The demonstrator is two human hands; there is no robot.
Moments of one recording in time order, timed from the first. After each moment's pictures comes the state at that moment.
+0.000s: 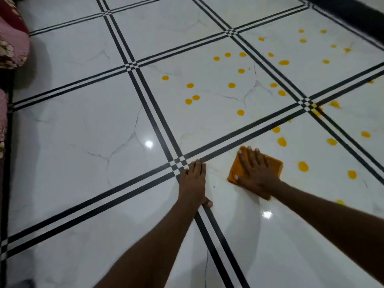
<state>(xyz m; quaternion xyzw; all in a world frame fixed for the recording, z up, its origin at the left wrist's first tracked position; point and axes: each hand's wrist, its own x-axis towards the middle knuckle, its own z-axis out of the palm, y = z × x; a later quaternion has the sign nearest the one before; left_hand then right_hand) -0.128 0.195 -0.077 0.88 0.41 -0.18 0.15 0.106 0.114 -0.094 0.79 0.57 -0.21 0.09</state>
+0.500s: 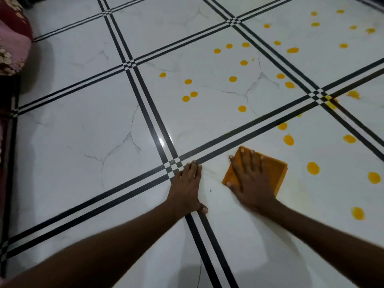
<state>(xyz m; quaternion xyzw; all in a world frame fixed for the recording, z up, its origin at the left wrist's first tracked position) -0.136 0.202 -0.086 0.89 0.38 -0.19 0.14 0.083 0.102 -0.111 0.77 0.62 -0.17 0.02</state>
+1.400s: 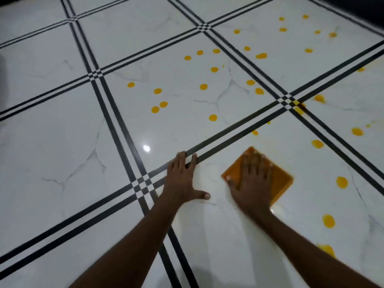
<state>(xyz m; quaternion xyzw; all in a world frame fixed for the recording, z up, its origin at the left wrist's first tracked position) -0.027 0.231 -0.095 0.89 0.41 -0.12 0.15 0.146 0.092 -0.133 0.90 0.43 -0.05 -0.08</state>
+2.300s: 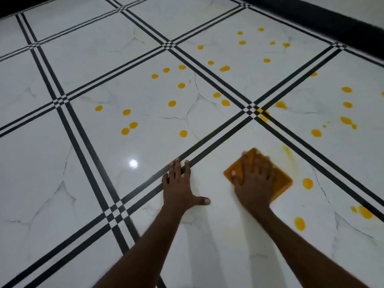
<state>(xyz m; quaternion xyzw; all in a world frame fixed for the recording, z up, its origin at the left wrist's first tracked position) 0.048 0.218 -0.096 0.88 0.43 -0.11 0.17 0.227 0.080 -0.131 0.94 0.34 -0.04 -0.09</state>
